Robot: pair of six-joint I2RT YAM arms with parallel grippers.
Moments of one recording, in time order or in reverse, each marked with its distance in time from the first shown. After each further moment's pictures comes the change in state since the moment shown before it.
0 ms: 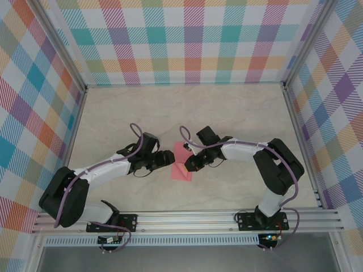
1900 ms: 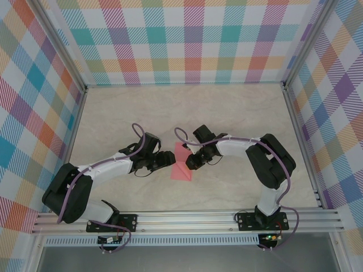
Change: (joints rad) left arm 0.000 0.039 0.006 0.005 0.018 0.000; right arm -0.003 0.098 0.087 -0.087 0.158 -0.080
